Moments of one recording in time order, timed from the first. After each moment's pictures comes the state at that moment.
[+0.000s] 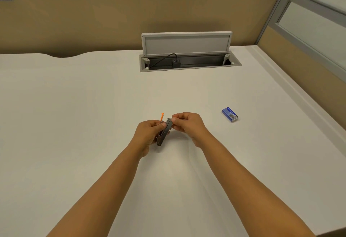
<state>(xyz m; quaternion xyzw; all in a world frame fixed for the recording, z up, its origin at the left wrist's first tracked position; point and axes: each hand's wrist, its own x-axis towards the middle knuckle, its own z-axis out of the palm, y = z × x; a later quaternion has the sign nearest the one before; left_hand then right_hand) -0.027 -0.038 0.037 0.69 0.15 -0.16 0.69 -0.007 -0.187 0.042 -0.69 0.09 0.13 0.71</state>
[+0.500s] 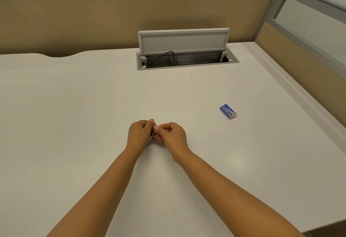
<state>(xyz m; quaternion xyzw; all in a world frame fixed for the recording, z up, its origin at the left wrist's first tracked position) -0.028 -0.032 0.021 0.79 0.16 -0.03 0.59 -0.042 -0.140 0.023 -0.68 0.16 0.10 0.71</state>
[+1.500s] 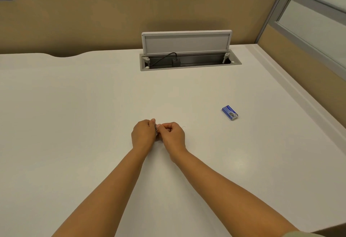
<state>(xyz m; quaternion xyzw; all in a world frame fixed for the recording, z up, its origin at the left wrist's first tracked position) -0.015 -0.037 0.010 0.88 0.19 0.00 0.43 -0.040 -0.128 0.014 -0.70 0.17 0.05 0.69</state>
